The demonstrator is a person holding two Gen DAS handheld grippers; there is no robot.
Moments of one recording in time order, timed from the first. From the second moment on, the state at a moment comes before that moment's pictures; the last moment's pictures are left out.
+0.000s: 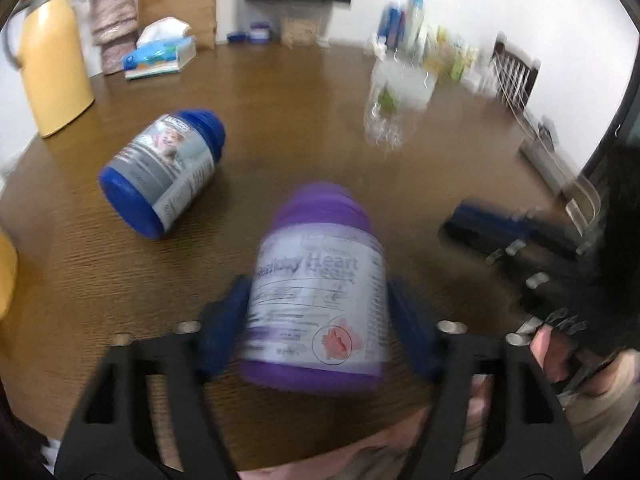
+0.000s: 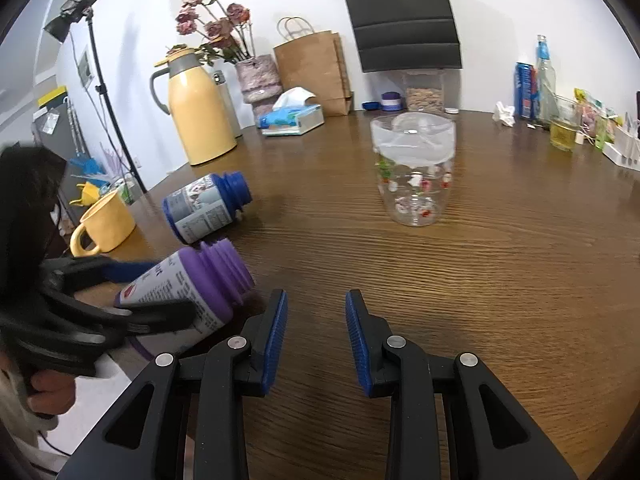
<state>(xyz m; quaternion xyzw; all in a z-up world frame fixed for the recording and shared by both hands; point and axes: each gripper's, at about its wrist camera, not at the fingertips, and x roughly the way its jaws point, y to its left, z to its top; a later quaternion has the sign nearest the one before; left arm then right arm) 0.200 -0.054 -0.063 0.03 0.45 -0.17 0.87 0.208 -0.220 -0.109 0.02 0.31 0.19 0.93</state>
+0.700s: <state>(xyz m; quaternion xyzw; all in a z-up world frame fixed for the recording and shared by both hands) 0.221 -0.043 0.041 0.00 0.13 -0.25 0.96 0.272 -0.250 0.018 0.15 0.21 0.38 0.89</state>
